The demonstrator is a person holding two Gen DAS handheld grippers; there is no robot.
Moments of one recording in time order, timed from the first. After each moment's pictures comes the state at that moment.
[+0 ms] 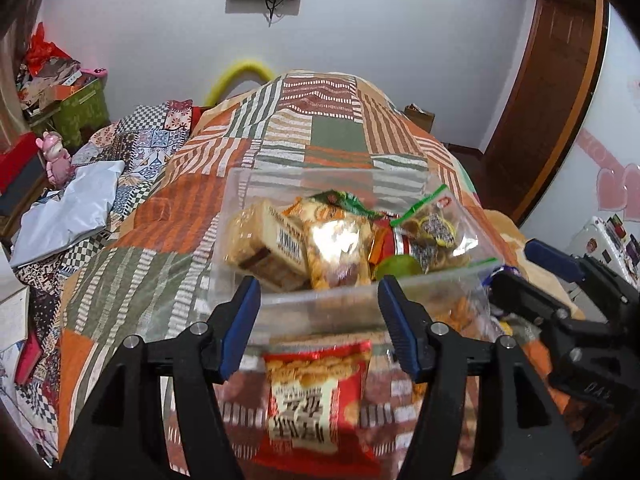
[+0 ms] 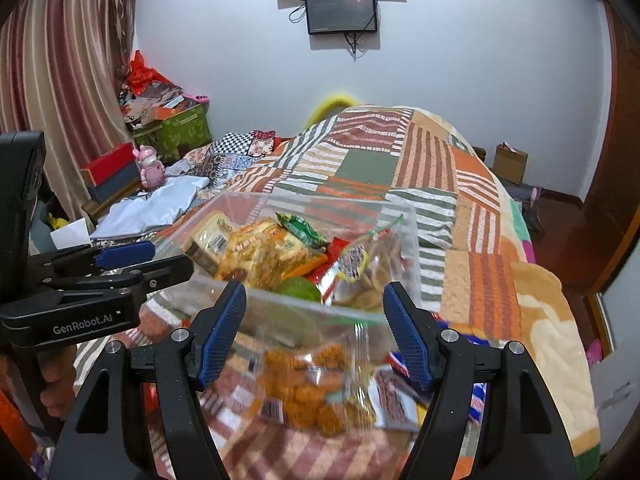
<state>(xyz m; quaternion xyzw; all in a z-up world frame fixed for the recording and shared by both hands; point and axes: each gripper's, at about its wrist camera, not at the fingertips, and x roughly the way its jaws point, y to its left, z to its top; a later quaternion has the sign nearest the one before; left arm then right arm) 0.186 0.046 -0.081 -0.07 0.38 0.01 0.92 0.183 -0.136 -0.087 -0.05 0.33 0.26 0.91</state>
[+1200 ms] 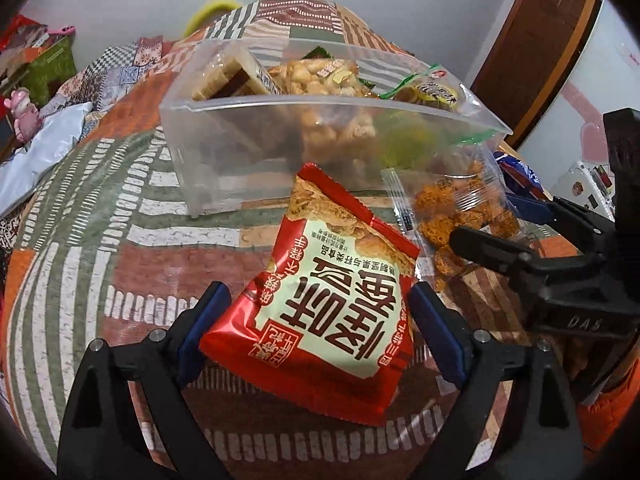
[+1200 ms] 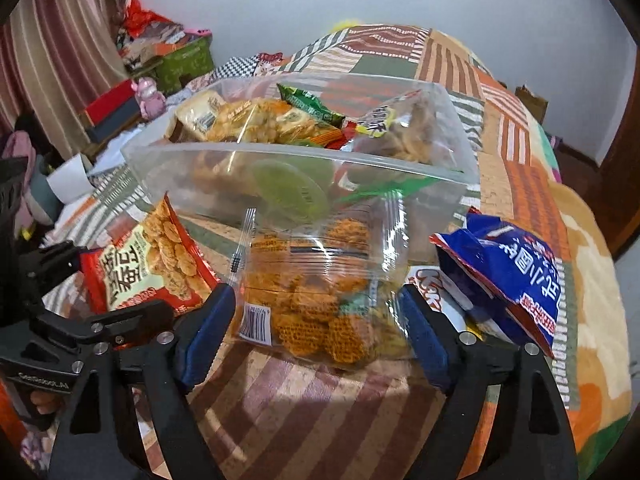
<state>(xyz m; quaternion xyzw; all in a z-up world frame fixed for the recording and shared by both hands) 0.157 0.039 -0.168 -0.09 0.47 -0.05 0.88 0.181 -0.120 -0.158 -0.09 0.44 0.27 0.85</state>
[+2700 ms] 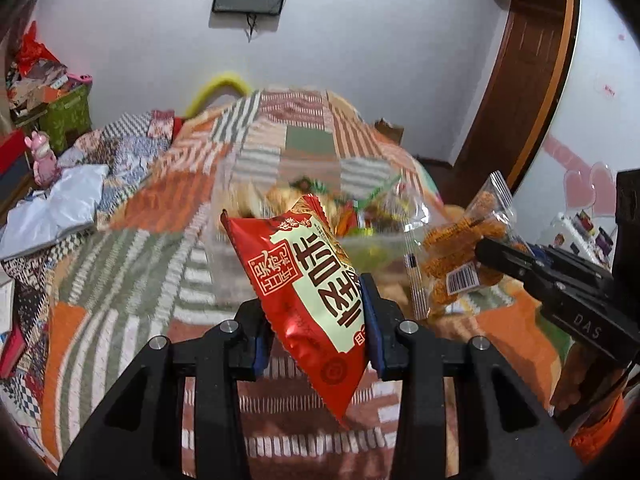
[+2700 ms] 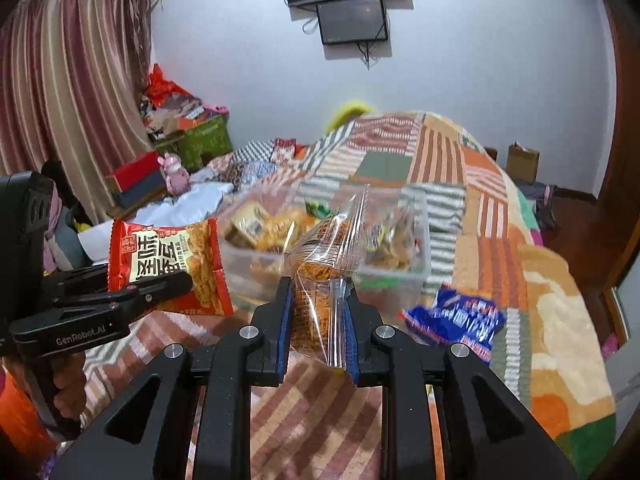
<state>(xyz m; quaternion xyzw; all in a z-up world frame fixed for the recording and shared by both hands) 0.127 0.045 -0.072 -0.10 0.34 -0.04 0.93 0.149 -0.146 -0.076 -0.02 0.30 0.29 0.91</state>
